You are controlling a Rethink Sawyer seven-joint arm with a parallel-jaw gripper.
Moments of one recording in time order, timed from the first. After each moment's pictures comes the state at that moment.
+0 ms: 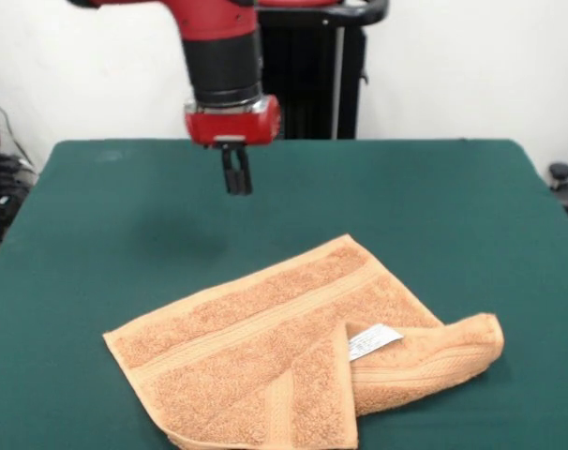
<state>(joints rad) -0.69 -0.69 0.36 1.97 -0.53 0.26 1.99</state>
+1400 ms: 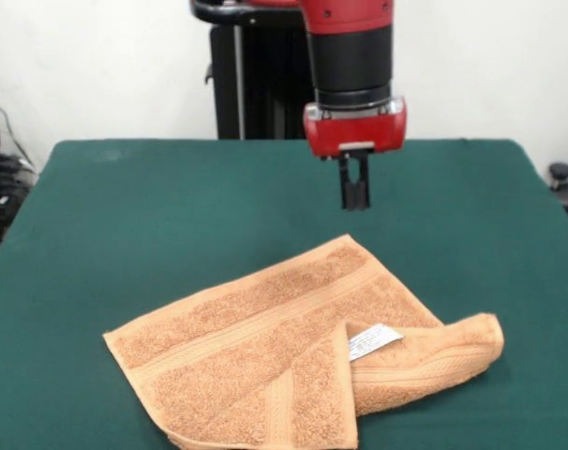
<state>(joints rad) -0.43 -0.68 0.34 1.87 -0.38 0.26 1.99</state>
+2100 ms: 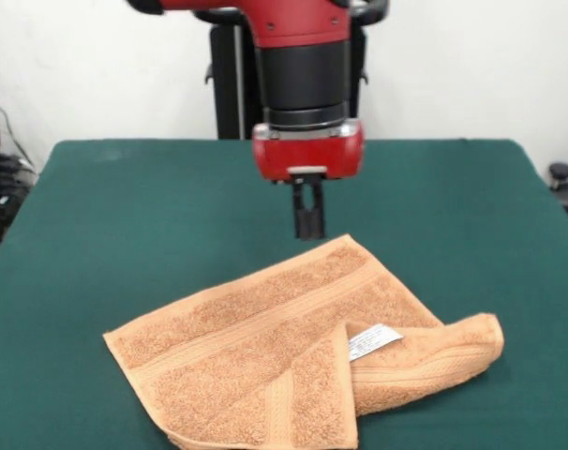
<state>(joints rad) -0.50 -0.66 0.34 1.76 -0.37 0.26 1.99</state>
